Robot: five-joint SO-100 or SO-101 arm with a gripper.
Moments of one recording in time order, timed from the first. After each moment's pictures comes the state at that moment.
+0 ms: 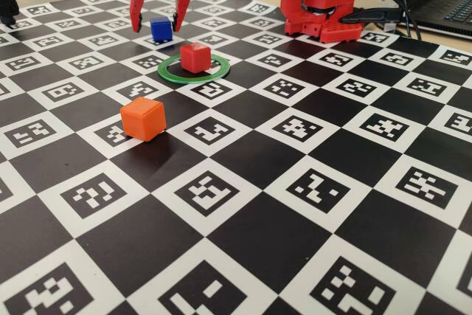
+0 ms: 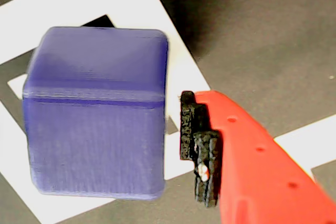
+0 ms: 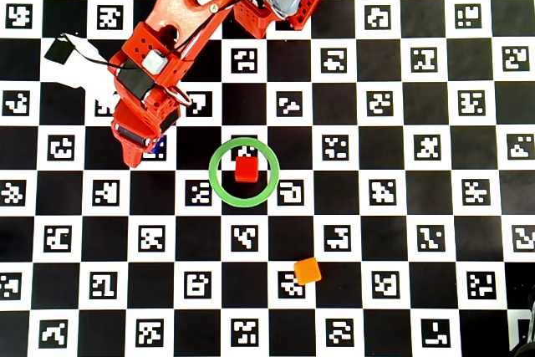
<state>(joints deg) 44.7 85.2 112.1 55.4 -17.0</state>
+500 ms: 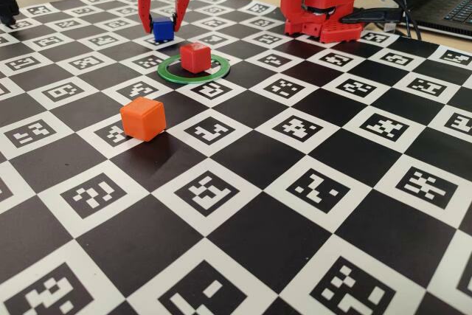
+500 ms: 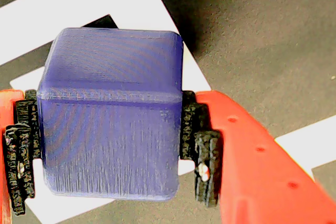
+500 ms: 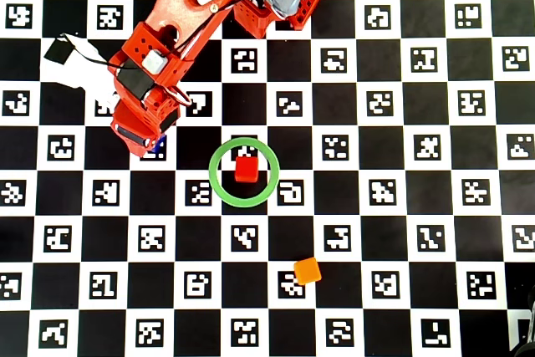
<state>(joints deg) 44.7 85.2 112.1 55.4 -17.0</state>
